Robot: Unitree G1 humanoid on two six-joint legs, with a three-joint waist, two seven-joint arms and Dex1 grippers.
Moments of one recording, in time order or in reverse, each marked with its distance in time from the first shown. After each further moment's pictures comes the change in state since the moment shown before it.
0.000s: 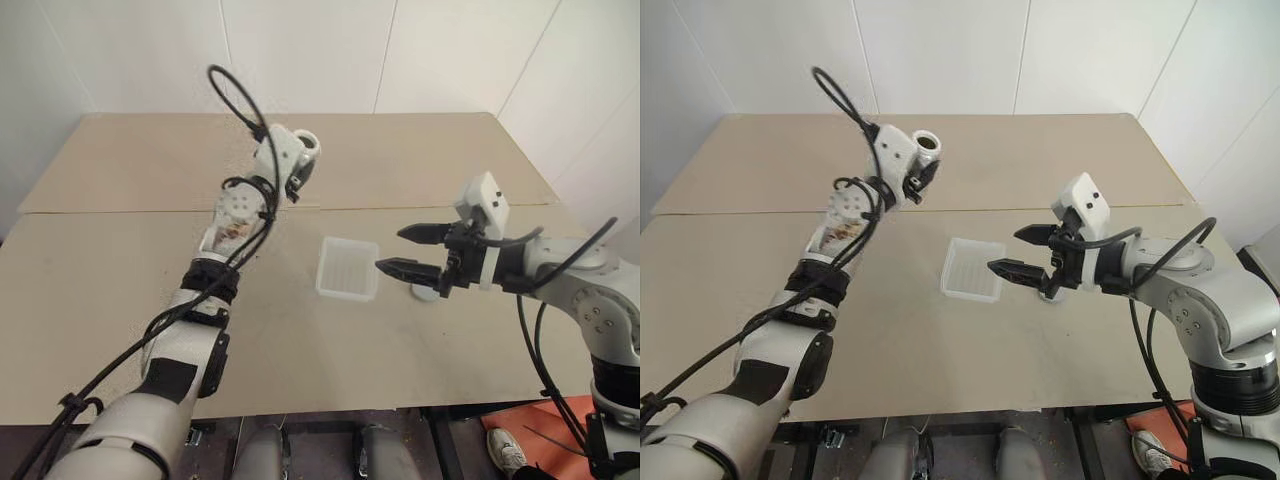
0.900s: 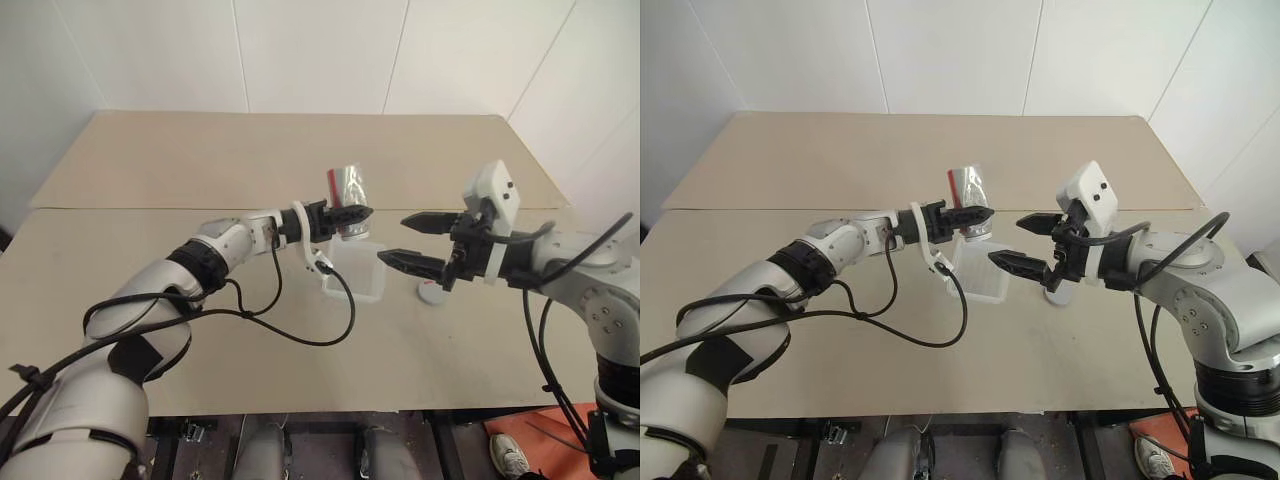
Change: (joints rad) left arm -0.238 0.219 -0.932 0.209 1.535 -0.514 1.111; right arm -0.010 -0.011 -0.029 -0.039 0.021 -0.020 -0.025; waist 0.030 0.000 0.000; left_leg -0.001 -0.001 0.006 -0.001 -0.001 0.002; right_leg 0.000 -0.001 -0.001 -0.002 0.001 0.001
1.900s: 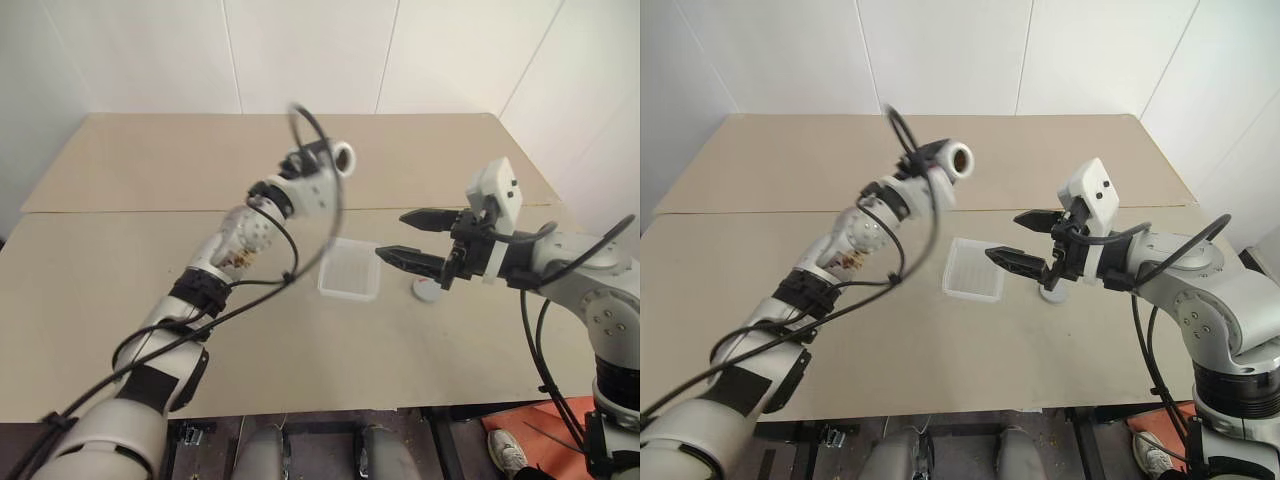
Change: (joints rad) left arm 0.295 -0.134 0.737 -0.294 -1.423 0.264 -1.020; right arm 0.008 0.012 -0.005 0.000 0.028 -0.016 -0.010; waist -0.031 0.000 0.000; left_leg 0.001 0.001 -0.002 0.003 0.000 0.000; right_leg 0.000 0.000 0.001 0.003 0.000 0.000
